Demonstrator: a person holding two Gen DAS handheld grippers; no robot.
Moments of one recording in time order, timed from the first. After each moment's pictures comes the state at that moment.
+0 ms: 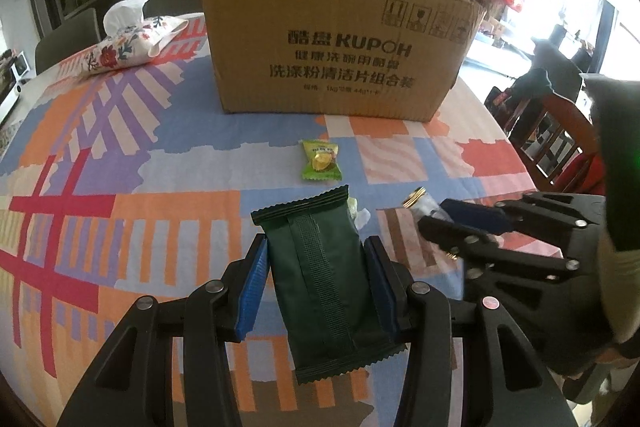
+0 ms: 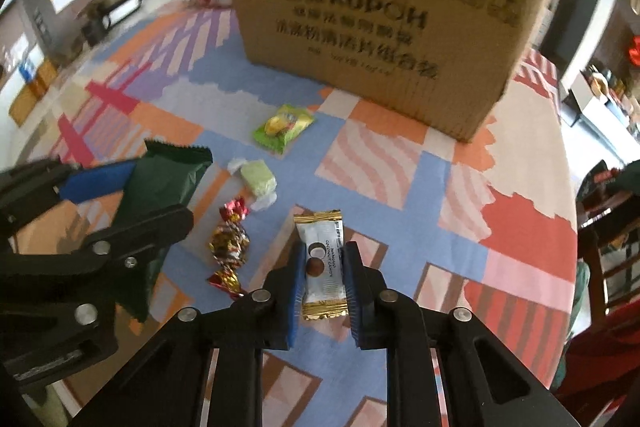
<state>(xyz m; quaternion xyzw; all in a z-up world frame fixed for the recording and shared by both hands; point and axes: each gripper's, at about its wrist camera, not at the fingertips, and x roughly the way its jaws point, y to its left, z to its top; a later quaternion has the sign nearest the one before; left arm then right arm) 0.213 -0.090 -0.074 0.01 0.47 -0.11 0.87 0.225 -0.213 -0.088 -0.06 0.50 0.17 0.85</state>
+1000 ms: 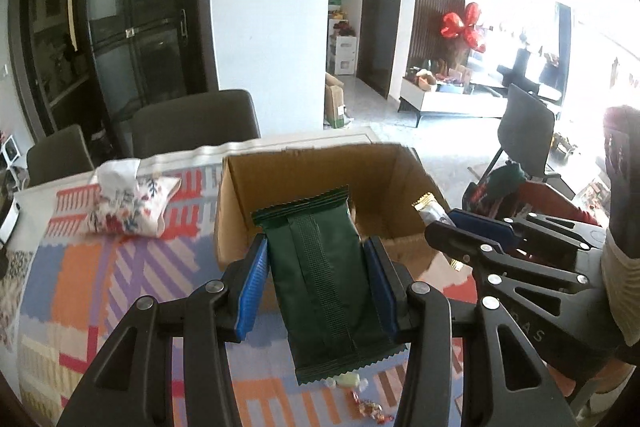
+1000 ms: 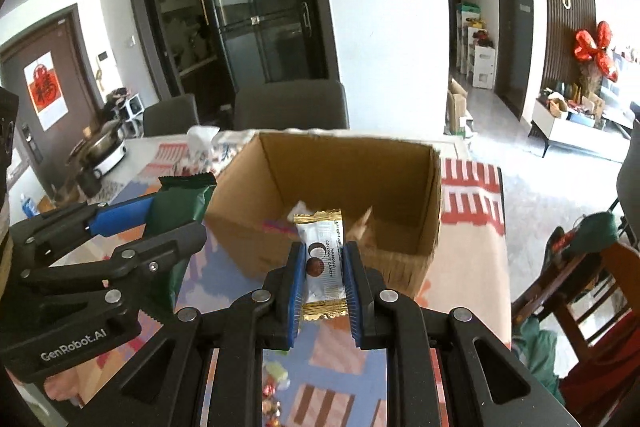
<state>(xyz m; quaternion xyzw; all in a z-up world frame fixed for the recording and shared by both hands) 0.308 -0.090 0.082 0.04 0.35 -0.16 0.92 0.291 -0.230 0.065 0.03 0.35 0.12 0.93</state>
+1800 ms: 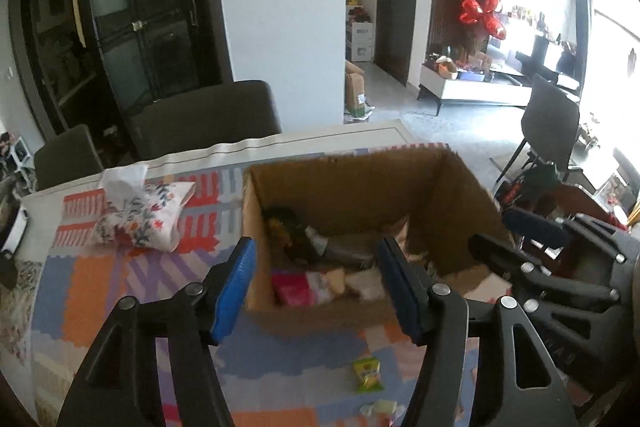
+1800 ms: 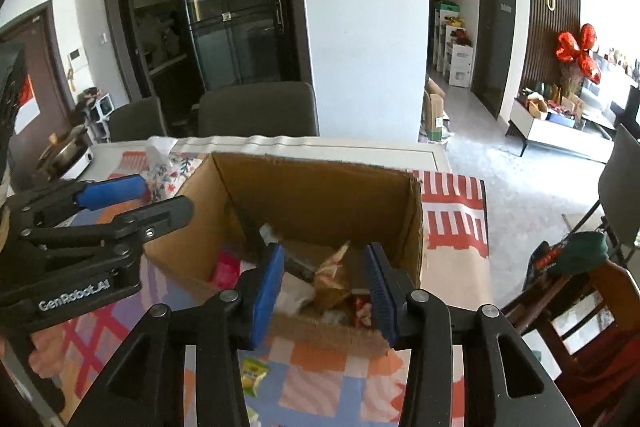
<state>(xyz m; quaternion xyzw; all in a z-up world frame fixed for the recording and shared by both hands) 0.351 -0.080 0.063 0.06 0.37 -0.13 0.92 0.325 -0.234 0.054 0.01 0.36 0.07 0.93</state>
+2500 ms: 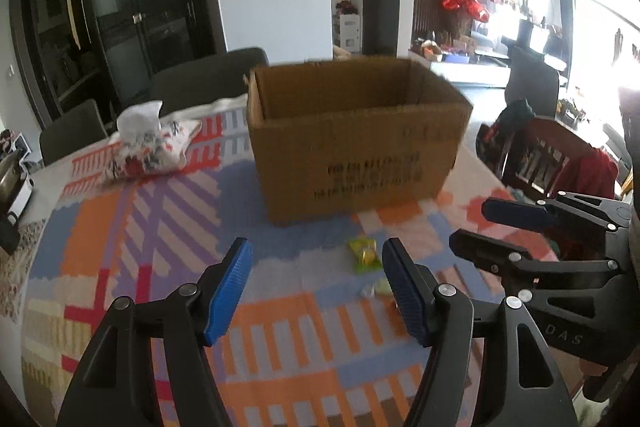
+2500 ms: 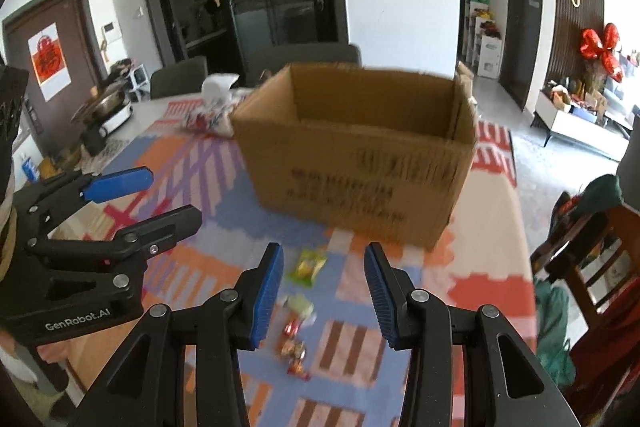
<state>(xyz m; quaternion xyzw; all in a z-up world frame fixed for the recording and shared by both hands) 0.227 -0.047 0.006 0.08 0.38 -0.15 0.91 0.215 -0.200 0.002 0.00 0.39 0.13 0.91</state>
